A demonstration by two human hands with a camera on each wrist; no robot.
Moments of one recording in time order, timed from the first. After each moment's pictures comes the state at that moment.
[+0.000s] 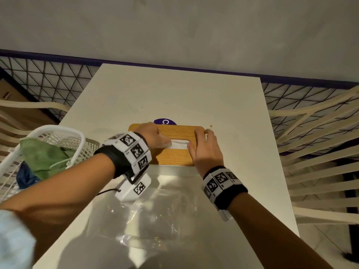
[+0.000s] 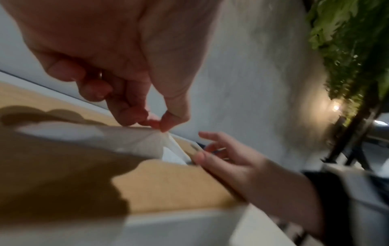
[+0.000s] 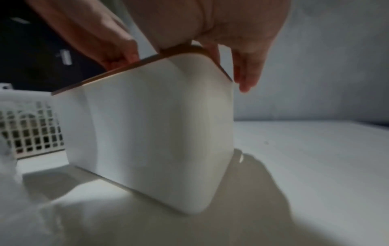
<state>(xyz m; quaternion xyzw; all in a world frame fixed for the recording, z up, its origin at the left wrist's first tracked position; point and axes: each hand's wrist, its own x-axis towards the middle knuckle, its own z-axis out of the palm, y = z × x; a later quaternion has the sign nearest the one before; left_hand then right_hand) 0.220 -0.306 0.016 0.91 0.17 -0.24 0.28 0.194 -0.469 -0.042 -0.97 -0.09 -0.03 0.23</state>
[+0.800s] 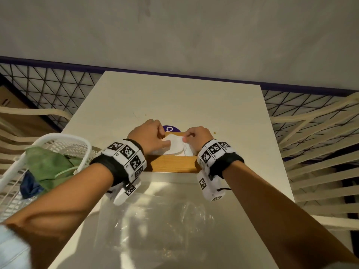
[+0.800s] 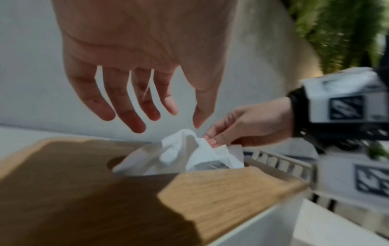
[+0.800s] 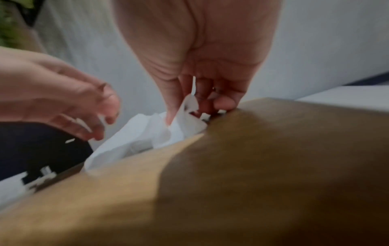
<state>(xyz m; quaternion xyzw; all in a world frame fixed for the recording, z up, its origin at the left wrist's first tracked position) 0.221 -0.279 0.020 0.97 0.03 -0.11 0.22 0.253 -0.437 -0.005 -0.91 -0.02 0.19 0.36</state>
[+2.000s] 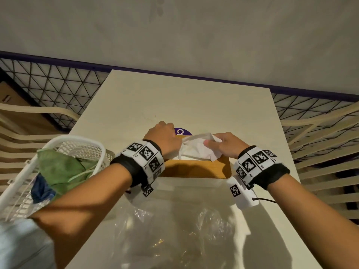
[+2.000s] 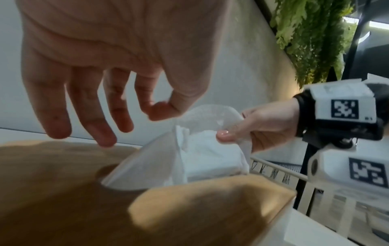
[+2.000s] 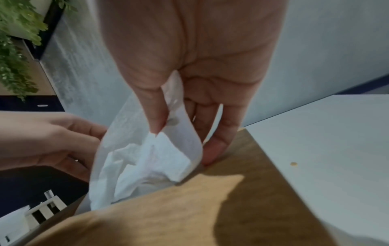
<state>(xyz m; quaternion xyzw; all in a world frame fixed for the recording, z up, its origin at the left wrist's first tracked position) 0.234 -0.271 0.020 0.98 0.04 -0.13 0.17 0.244 -0.456 0.021 -0.89 -0.01 0.28 0.36</state>
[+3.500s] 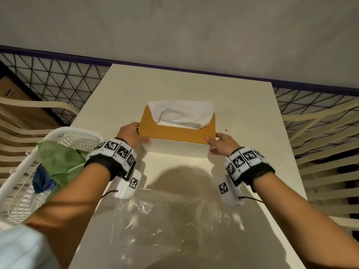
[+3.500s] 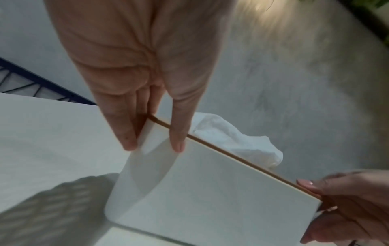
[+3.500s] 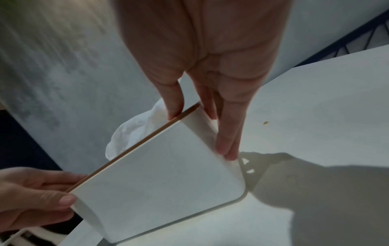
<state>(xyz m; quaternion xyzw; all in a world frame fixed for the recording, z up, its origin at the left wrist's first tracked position) 0.221 -0.204 -0.005 0.91 0.18 -0.13 0.35 0.243 -0.453 -0.022 -0.83 0.11 0.26 0.48</state>
